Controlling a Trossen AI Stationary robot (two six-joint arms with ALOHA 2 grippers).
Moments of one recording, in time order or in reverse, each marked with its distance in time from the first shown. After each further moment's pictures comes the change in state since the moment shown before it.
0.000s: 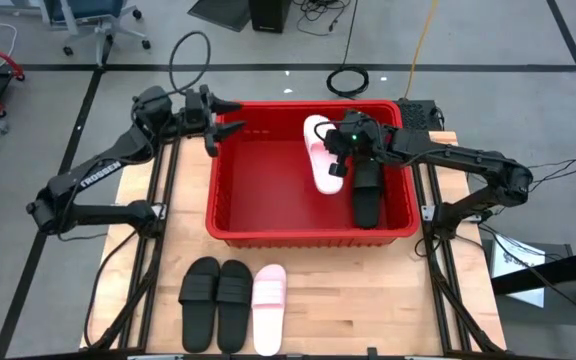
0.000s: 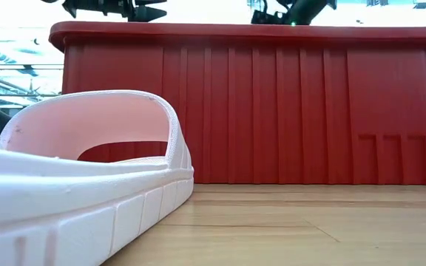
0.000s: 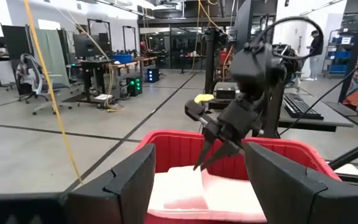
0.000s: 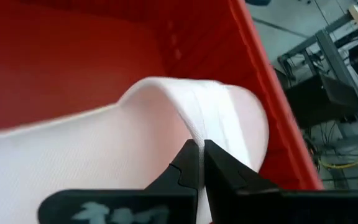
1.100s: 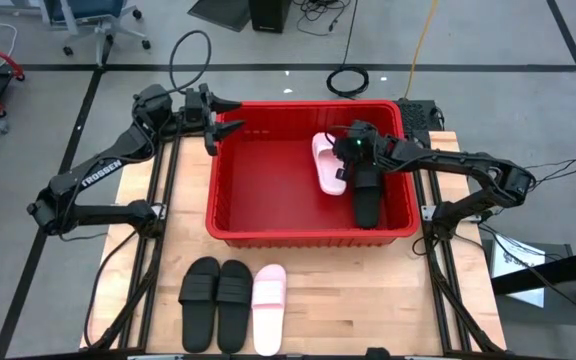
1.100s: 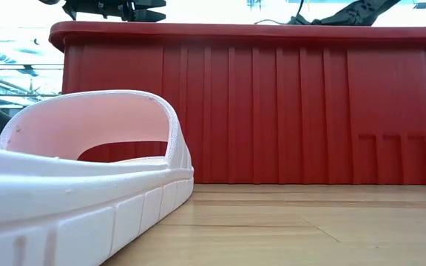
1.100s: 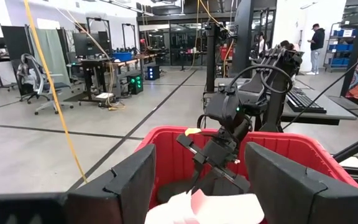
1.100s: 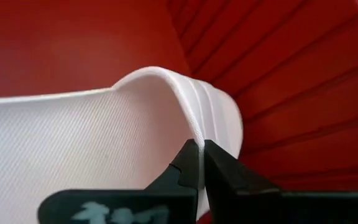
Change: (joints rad) left arm 0.028 0.007 0.000 -0.011 0.028 0.030; right arm -0.167 0.000 -0.364 0.349 -0.132 -0.023
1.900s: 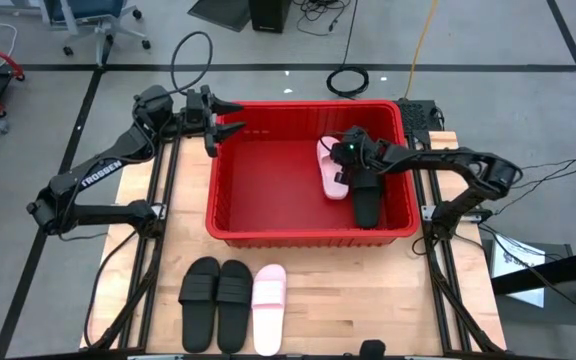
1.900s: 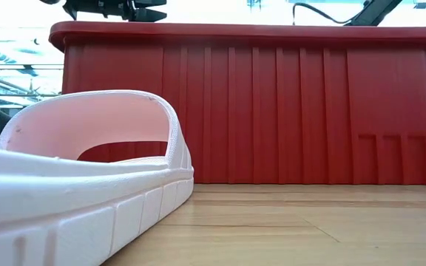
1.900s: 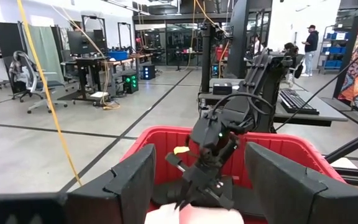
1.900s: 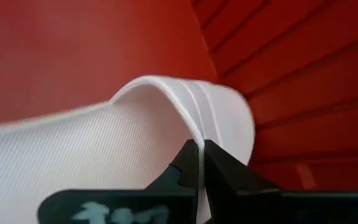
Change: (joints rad) left arm -0.016 0.000 0.000 -0.001 0.005 -0.017; right arm -0.031 0.131 -0.060 0.104 0.031 -0.010
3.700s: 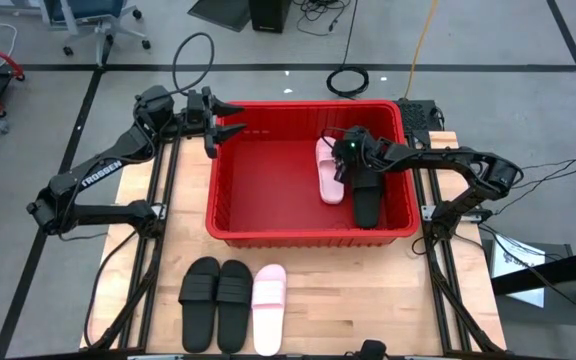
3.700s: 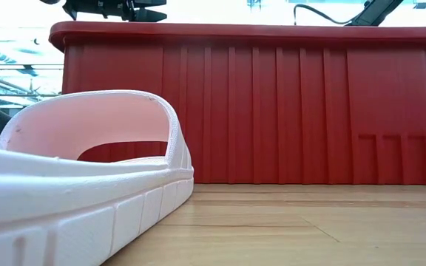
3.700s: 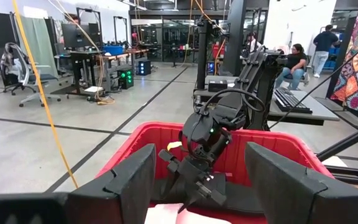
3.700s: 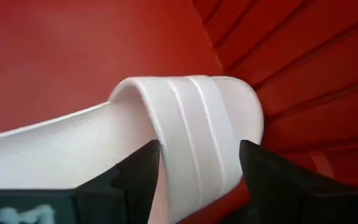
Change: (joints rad) left arm 0.000 0.000 0.000 -0.019 0.014 -0.018; right arm -0.019 -0.004 0.001 -0.021 -0.053 0.087
